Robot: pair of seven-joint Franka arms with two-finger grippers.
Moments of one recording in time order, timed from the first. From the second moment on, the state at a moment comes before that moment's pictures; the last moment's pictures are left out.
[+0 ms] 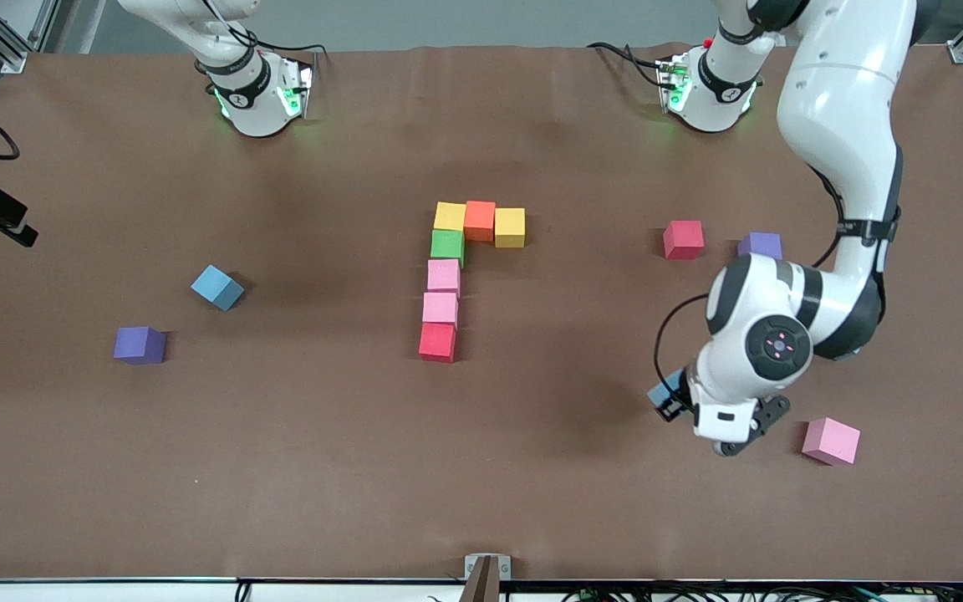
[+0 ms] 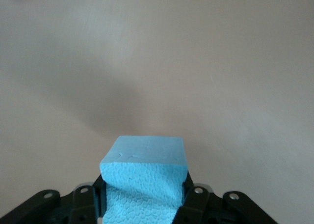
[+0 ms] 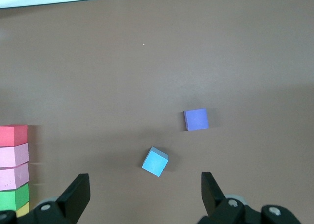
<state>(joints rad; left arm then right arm) -0.24 0.69 -0.13 -1.34 0.09 2.00 -1.09 -0.04 -0.04 -0.06 -1.59 0.03 1.67 -0.02</state>
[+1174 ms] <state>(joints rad) -0.67 0.70 -0.18 -1.59 0.13 2.27 -2.51 -0.04 -0.04 -0.06 -1.59 0.03 1.67 -0.02</state>
